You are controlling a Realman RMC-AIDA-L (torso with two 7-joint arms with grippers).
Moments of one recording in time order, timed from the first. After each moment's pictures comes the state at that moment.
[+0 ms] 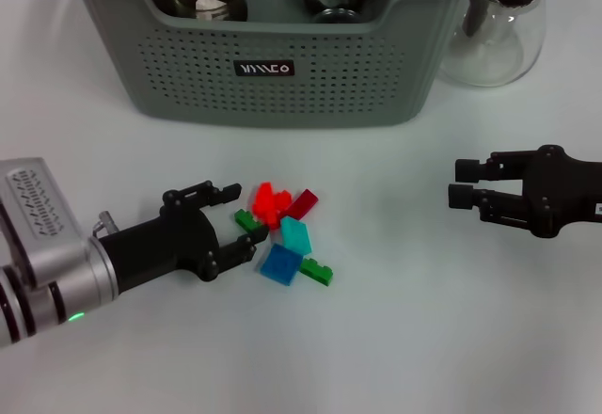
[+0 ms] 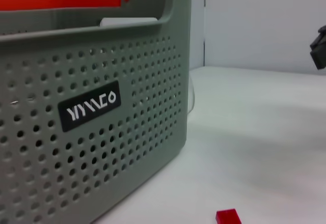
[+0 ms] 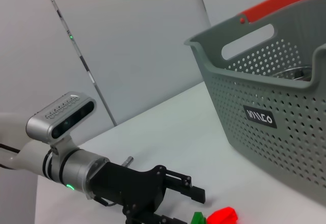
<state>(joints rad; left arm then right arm) -0.35 -2.17 0.65 0.34 1.87 1.29 -0.65 0.48 2.06 -0.60 -0.65 -2.11 -1.73 1.42</state>
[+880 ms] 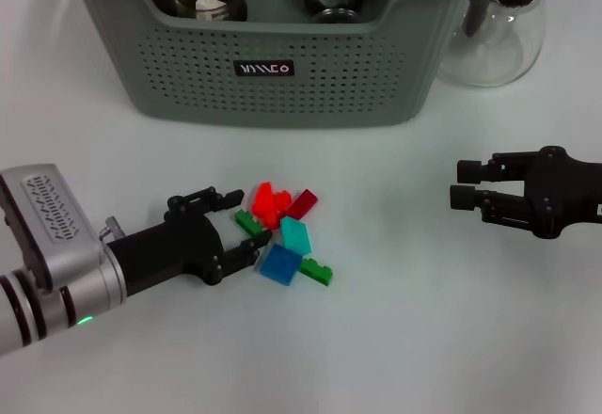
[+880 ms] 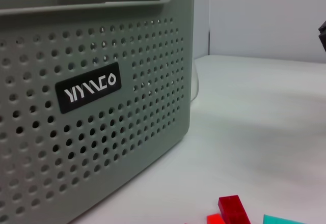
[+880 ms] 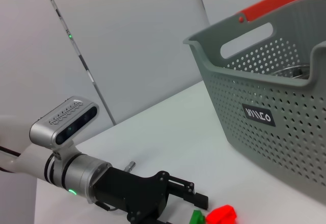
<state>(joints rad) -0.37 -2.18 0.65 0.29 1.86 1.24 -0.62 0.48 2.06 -0.60 -0.64 -2.11 -1.73 1.42</state>
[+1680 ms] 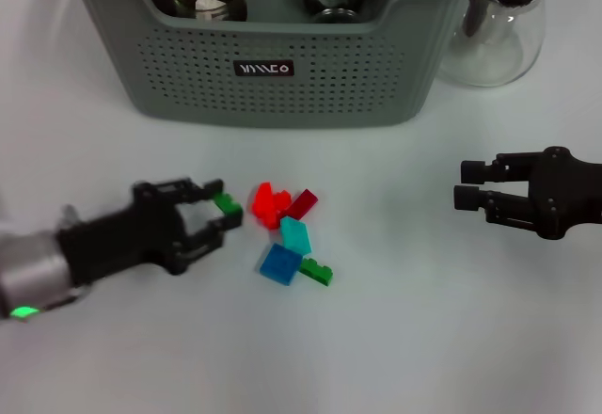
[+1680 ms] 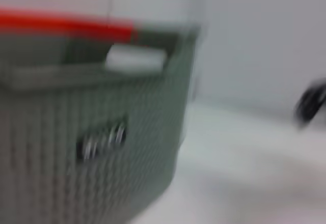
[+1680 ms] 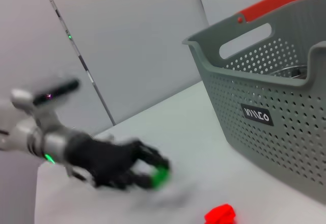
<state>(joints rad) -0.30 -2.14 0.65 0.48 1.89 1.51 -0.89 0.48 2.05 -0.60 -0.64 -2.11 -1.73 1.42</state>
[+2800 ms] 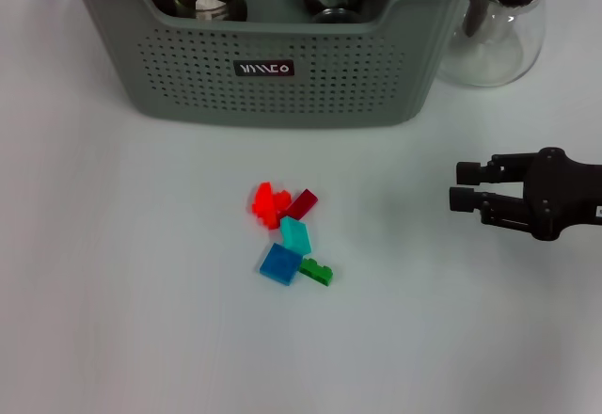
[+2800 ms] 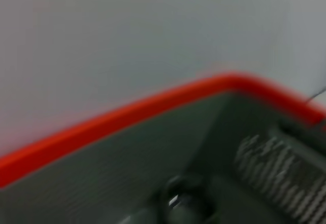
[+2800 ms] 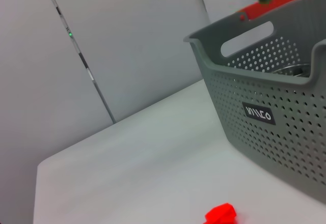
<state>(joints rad) -0.90 -1.94 0.91 0.96 2.39 1.26 -2.32 0.48 2.06 -0.60 -0.64 -2.11 -1.72 1.41</state>
